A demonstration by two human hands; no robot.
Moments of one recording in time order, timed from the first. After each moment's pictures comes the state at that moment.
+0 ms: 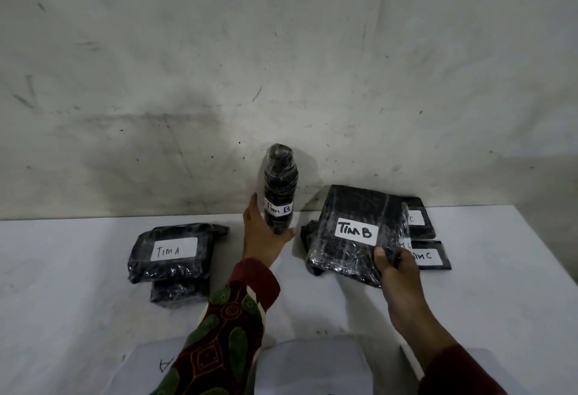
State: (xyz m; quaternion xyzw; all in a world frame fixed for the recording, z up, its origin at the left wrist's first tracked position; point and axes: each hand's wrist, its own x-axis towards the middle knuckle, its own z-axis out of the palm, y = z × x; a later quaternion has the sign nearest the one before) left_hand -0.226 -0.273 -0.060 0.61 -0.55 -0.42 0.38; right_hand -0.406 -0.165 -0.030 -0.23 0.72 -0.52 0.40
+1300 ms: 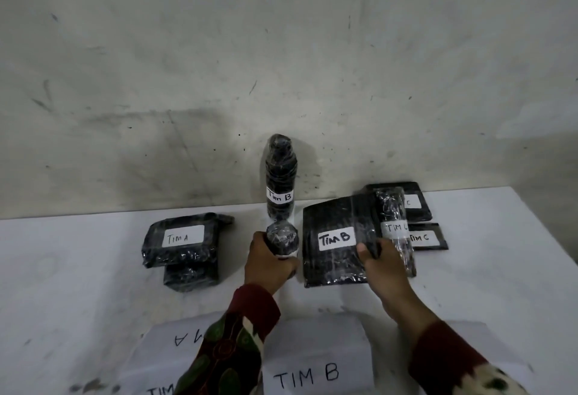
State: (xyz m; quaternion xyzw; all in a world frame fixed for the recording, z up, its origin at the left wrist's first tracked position) left_hand -0.218 -0.203 -0.057 0.67 -0.51 -0.45 0.29; right_hand -0.396 -0.154 -0.039 -0.34 0.75 -0.42 0.37
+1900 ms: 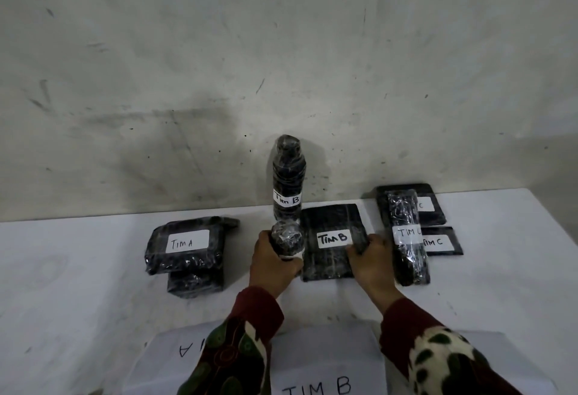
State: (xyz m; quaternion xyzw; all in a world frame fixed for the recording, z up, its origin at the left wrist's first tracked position) left_hand -0.215 -0.215 -0.061 0.65 -0.51 -0.46 0.33; right_hand -0.382 -0.192 -0.072 -0.37 0.82 -0.31 0.30
